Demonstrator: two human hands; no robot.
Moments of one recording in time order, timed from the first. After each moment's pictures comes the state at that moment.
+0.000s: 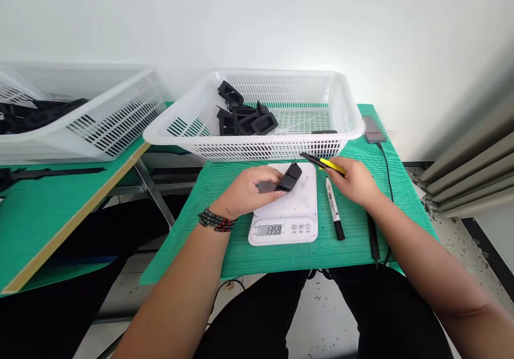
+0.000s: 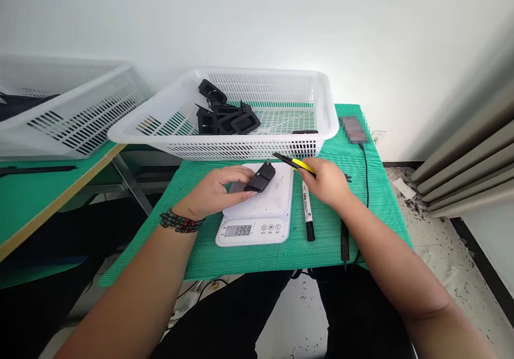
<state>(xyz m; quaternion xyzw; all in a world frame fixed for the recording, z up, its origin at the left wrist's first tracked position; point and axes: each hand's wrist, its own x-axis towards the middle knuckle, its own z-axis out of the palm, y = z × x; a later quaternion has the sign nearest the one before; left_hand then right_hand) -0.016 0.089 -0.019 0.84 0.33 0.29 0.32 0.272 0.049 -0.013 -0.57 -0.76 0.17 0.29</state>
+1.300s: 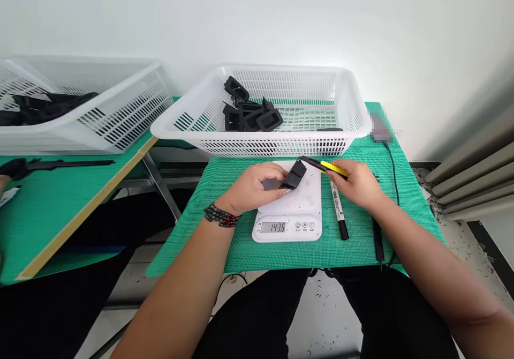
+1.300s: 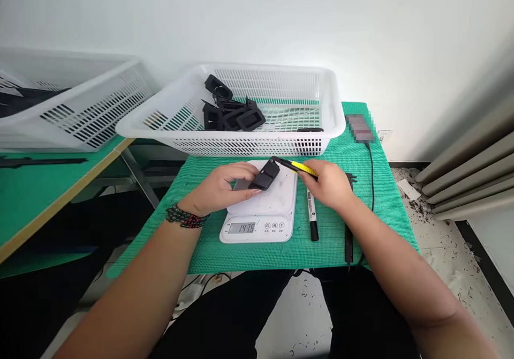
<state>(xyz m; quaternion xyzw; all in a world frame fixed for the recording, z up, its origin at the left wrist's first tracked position) -0.016 0.092 -0.022 0.86 0.29 0.30 0.29 0.268 0.047 -0.019 -0.52 -0.77 0.16 0.33</state>
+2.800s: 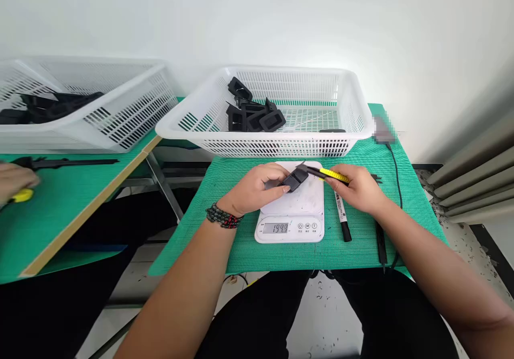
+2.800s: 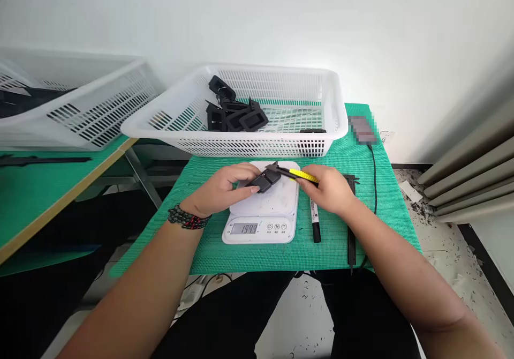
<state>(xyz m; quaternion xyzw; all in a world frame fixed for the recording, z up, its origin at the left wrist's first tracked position) -0.014 0.087 -0.011 0.86 0.31 0.25 0.30 0.267 0.043 -0.020 -0.48 -0.79 0.21 0.32</state>
